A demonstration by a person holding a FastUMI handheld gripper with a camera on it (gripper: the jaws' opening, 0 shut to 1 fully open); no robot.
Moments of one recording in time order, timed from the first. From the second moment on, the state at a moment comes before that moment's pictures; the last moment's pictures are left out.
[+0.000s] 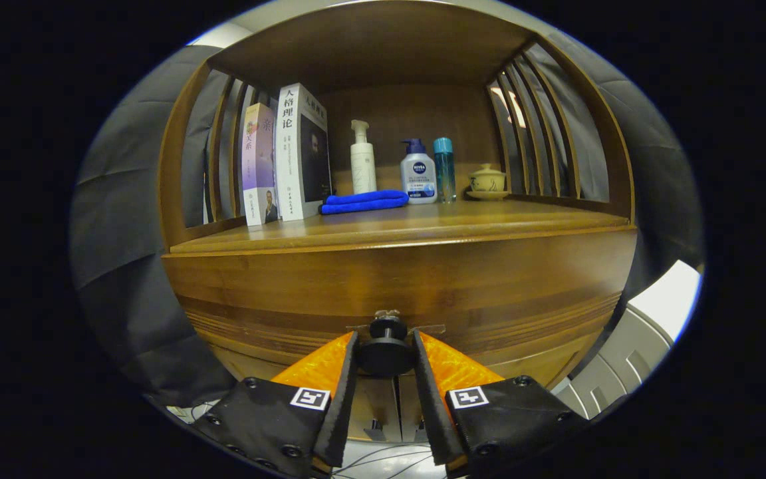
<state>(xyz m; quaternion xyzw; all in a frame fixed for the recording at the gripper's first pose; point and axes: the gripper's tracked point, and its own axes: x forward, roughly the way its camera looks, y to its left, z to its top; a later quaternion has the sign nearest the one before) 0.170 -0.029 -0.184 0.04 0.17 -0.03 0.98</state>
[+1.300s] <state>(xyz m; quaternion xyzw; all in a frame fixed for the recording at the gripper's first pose) 0.103 -0.030 -0.182 0.00 0.19 -0.02 0.98</state>
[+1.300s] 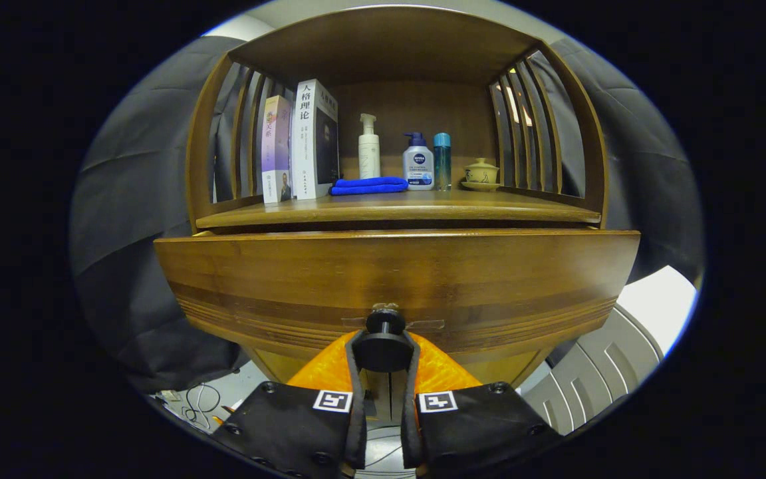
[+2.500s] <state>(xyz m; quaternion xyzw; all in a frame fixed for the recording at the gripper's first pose) 0.013 -0.022 -0.188 -0.02 0.19 0.00 0.98</state>
